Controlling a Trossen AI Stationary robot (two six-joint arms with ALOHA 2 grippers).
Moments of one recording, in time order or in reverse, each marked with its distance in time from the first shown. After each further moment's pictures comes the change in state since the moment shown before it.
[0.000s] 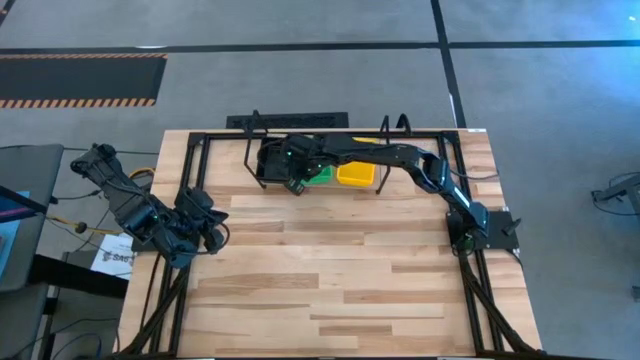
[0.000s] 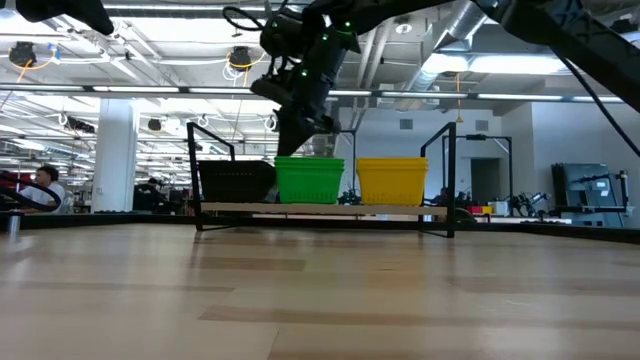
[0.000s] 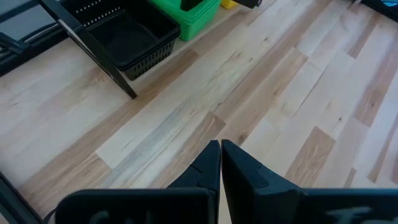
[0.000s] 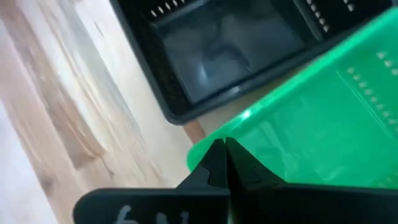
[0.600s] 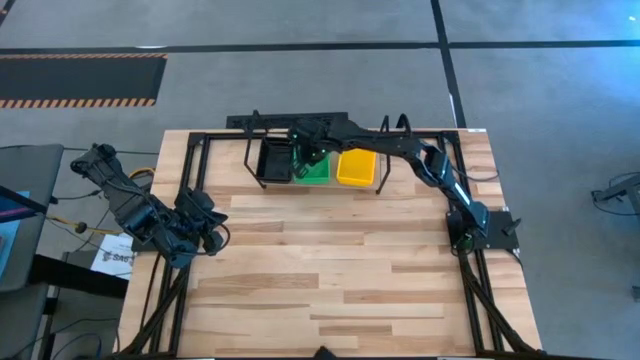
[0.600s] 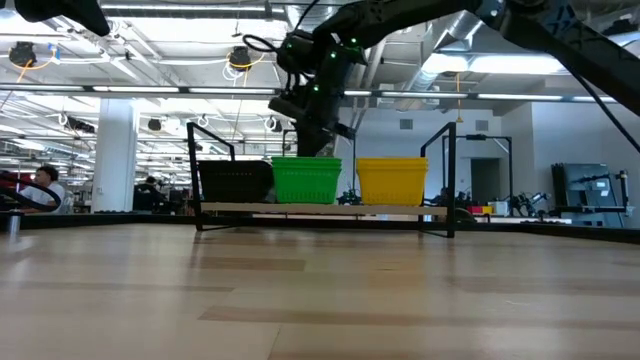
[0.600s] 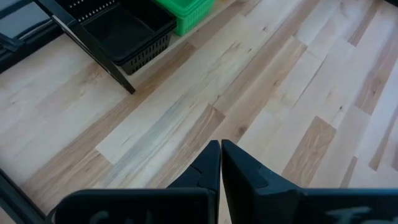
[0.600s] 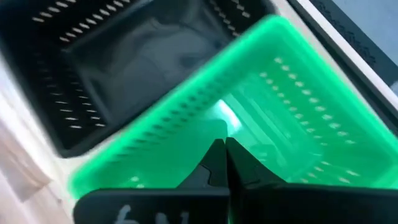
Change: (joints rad) left arm 0.000 0.000 0.000 0.000 0.032 0.031; right arm -0.090 0.000 0.000 0.006 0.022 0.018
